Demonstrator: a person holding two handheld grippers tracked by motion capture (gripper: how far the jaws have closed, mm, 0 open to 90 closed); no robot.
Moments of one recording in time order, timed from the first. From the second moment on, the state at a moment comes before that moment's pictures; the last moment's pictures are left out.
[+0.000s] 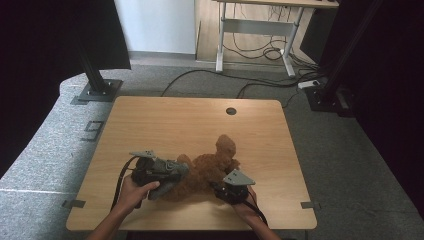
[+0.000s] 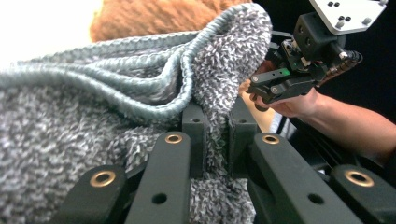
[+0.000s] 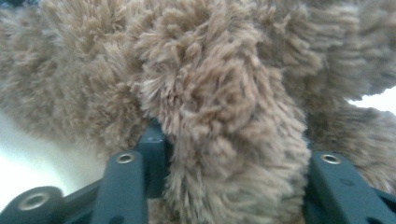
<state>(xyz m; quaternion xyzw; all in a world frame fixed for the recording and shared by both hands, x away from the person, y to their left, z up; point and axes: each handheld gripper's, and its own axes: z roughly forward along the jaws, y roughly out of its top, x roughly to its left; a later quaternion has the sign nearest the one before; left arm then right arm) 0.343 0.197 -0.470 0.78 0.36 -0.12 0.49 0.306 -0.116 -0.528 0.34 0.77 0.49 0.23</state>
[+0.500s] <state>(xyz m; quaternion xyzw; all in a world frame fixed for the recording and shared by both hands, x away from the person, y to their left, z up) 0.369 0.190 -0.428 0.76 0.36 -0.10 0.53 0.316 -0.115 -0.530 0.35 0.75 0.49 0.25</state>
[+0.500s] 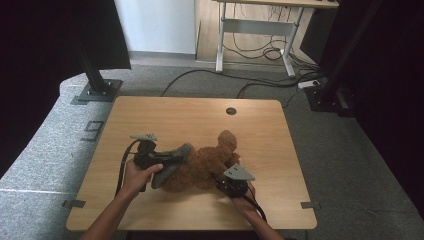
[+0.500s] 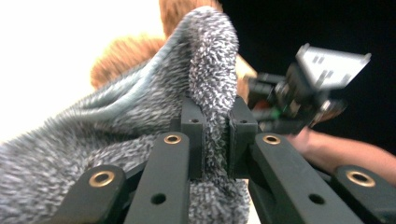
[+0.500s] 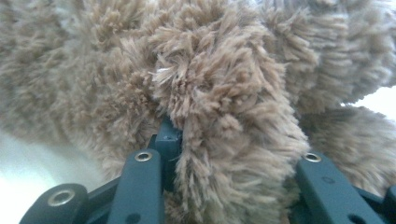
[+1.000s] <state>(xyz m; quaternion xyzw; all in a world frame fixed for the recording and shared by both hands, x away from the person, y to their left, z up) 0.386 0.089 -0.421 0.83 0.32 -0.08 0.44 0.303 -0.111 -0.531 0.33 0.76 0.48 0.27</state>
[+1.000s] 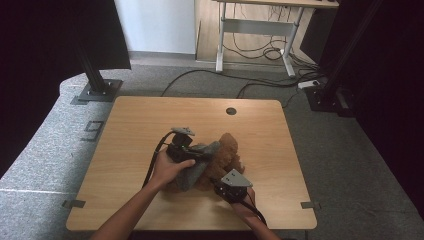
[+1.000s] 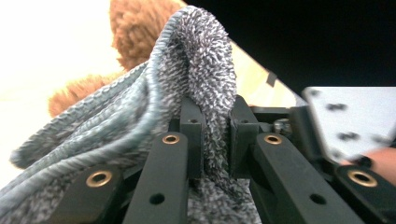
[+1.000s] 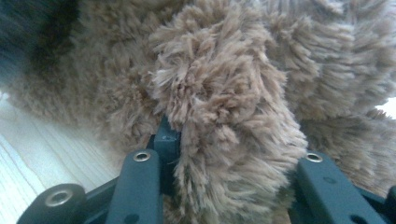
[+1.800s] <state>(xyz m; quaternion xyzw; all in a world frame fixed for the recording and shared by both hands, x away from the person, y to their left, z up) 0.391 0.111 -0.412 0.81 0.32 -0.10 0.48 0.299 -0.116 -0.534 0.32 0.77 0.48 0.27</state>
